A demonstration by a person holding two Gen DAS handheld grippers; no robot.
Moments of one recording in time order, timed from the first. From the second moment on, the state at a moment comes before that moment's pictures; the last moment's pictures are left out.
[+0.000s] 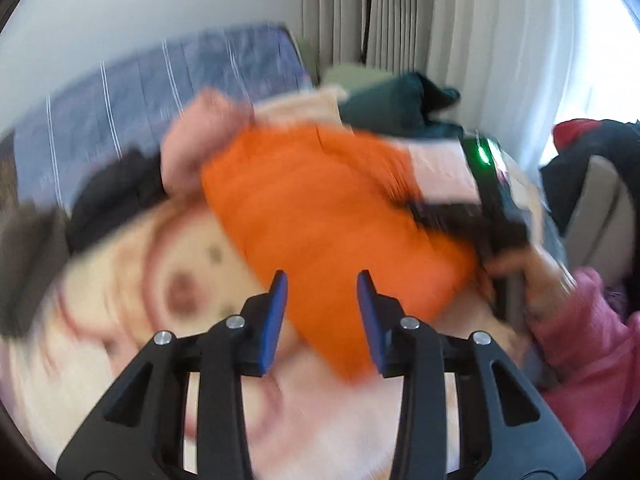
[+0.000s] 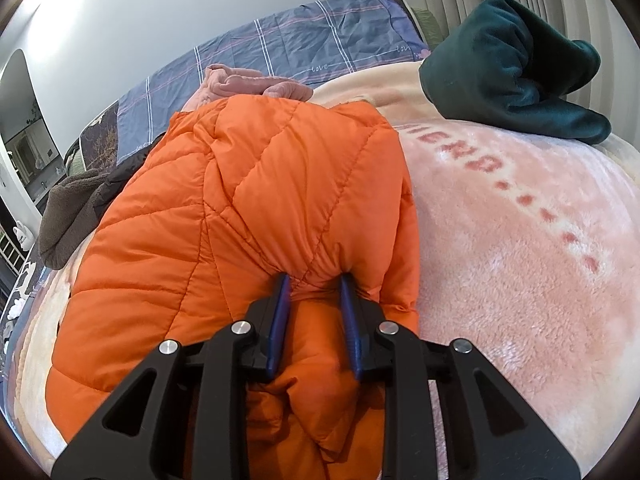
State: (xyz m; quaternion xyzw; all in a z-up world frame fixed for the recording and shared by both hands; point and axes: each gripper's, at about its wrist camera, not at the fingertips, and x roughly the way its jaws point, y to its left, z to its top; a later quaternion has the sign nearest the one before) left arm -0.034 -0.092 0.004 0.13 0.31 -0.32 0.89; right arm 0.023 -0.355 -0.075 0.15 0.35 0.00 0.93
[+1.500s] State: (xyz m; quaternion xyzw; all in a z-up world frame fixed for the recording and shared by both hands) left arm 0.158 -0.232 -0.090 0.16 0.38 -0.34 0.84; right arm 0.011 -0.418 -0.089 0.42 0.38 0.12 0.81
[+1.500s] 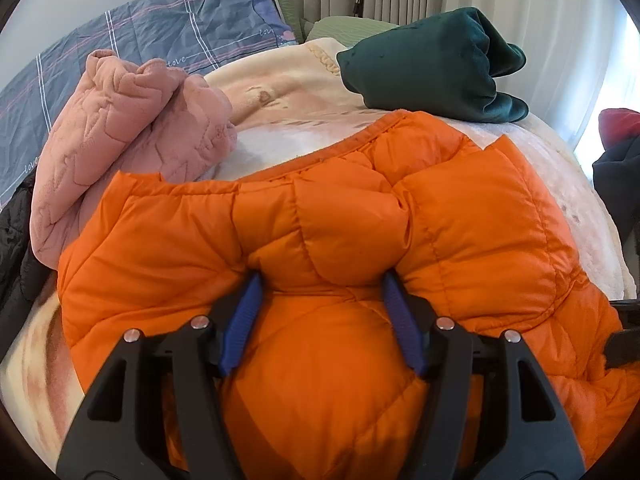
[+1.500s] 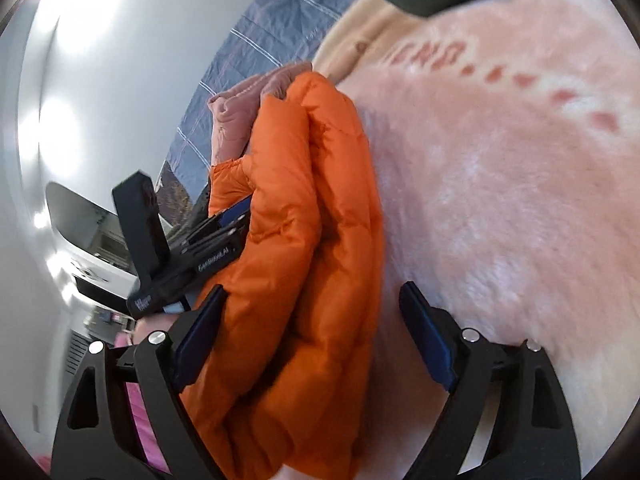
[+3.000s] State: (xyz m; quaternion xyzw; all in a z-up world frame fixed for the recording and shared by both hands) left arm 0.143 -0.162 -0.050 0.08 0.34 -0.34 0.87; right arm 0.031 -0.377 -0.106 0.36 0.38 0.13 0.85
